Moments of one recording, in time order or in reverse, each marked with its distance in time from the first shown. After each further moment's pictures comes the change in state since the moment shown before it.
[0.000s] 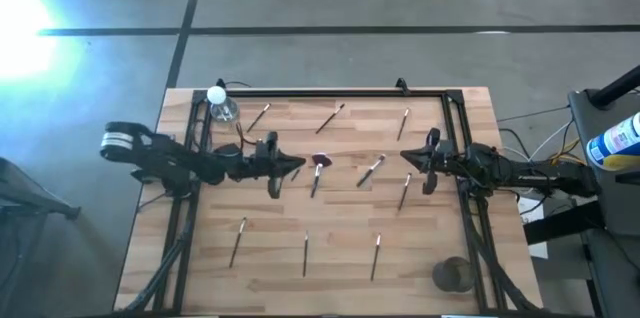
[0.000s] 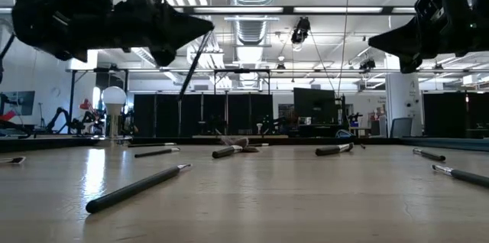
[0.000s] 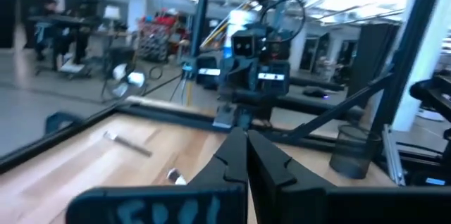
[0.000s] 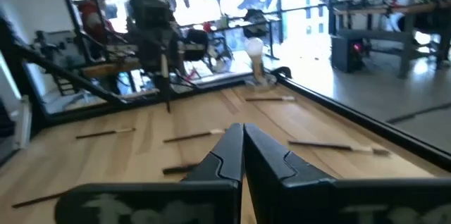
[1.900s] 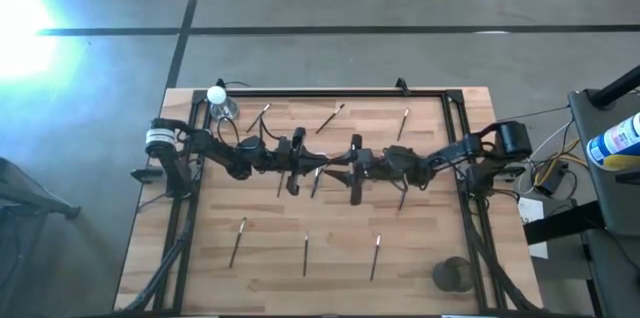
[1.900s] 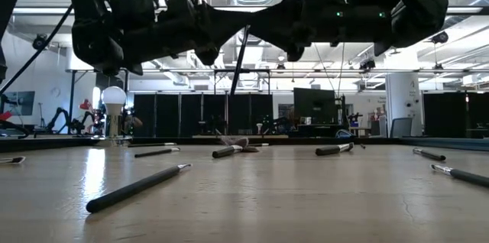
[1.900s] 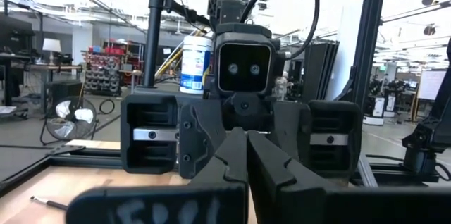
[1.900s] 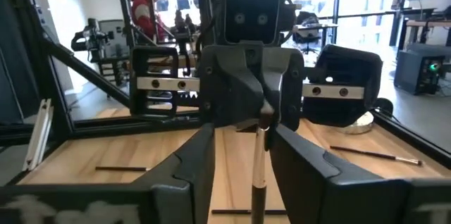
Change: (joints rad) left arm 0.089 0.317 0.233 0.220 0.256 -0.002; right arm 0.106 1.448 0.613 0.862 -0.067 -0.063
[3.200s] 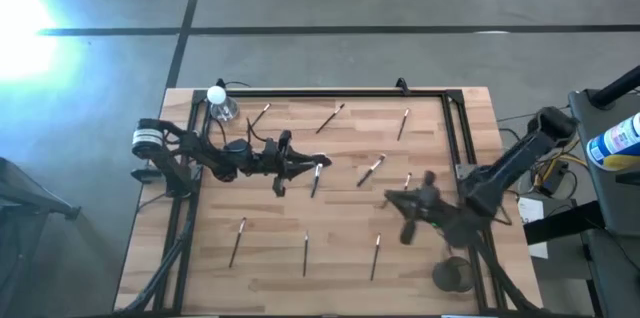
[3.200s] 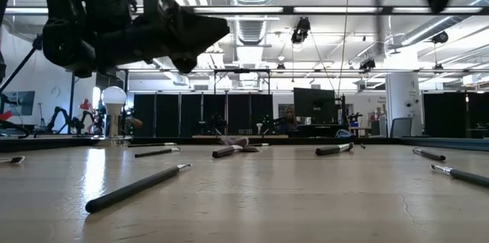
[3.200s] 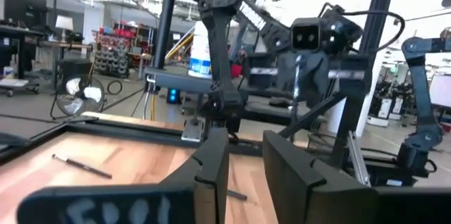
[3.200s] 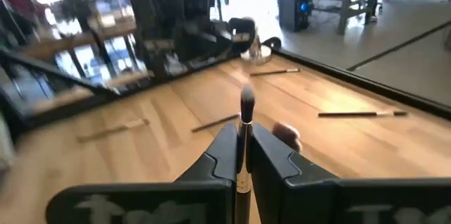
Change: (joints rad) left arm -0.001 -0.097 -0.170 0.011 -0.041 -0.052; right arm 0.786 -0.527 0.010 -1.078 1.169 0.596
